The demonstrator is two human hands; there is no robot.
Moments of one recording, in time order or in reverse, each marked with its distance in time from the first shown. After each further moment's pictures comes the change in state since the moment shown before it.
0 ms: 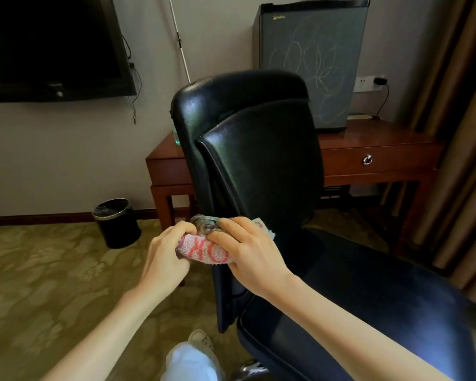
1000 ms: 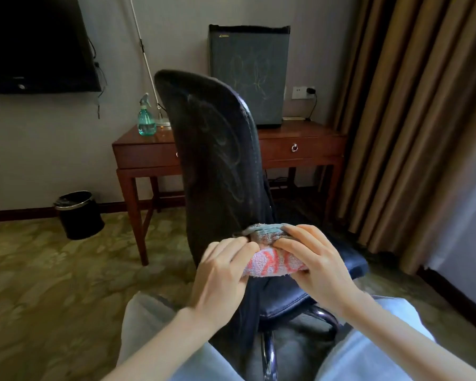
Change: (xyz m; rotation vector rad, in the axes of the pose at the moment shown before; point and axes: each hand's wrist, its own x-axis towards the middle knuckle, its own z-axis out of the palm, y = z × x) left_hand -0.210 0.213 0.045 0.055 0.082 0.500; right_hand -0.254 -0.035 -0.196 -0.095 0.136 0.084
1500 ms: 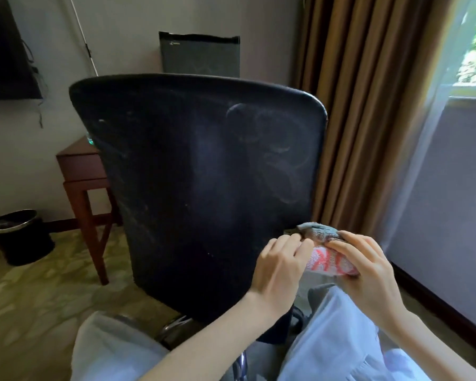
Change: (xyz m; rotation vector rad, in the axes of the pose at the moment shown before) left_hand 0.049 0.122 0.091 -0.114 -0.090 0.215; right_hand -0.101 0.060 -0.096 -0.238 0.129 0.303
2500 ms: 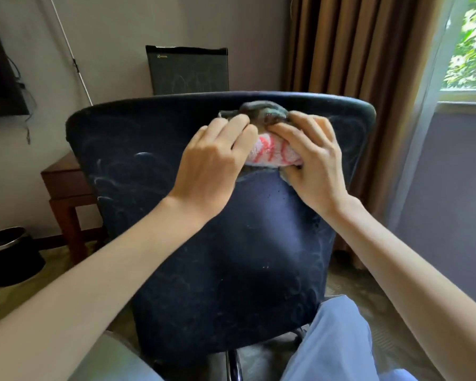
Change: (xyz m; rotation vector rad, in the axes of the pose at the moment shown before) left_hand 0.129 -0.060 -0.135 0.474 0.287 0.205; right_hand 0.202 -0.033 -0.011 0.016 0.315 -0.220
